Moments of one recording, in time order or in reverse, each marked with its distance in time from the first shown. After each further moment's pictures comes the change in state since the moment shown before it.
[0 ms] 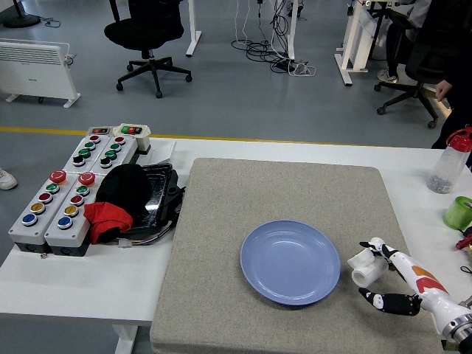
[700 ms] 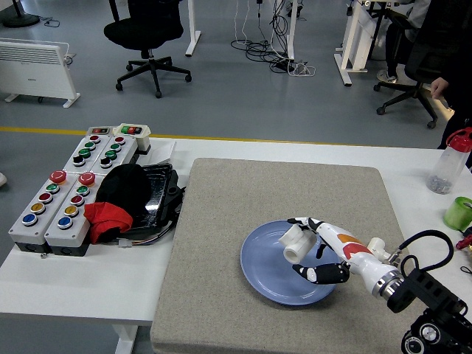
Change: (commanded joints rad) left arm 0.004 -0.003 -0.022 -0.005 0.042 -0.003 0.015; right arm 0.352 0.113 -0.305 -0.186 0.049 0.034 0.007
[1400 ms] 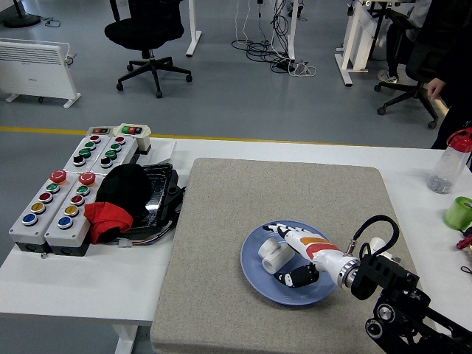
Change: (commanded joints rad) left arm 0.004 0.001 0.022 0.003 -0.046 0.004 -0.011; right arm 0.139 0.075 -0.111 -0.164 -0.059 0.073 -0.069
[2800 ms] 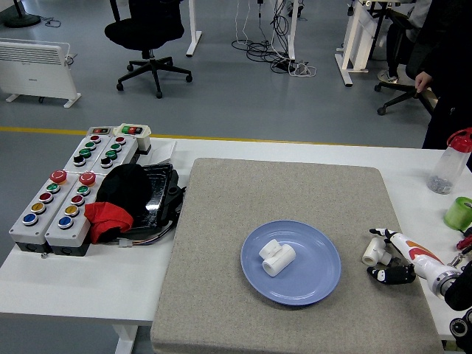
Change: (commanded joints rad) left arm 0.009 0.013 0.041 0.003 -0.100 0.016 -0.014; right arm -0.183 -0.134 0.356 -0.082 -0.035 0.011 -0.037
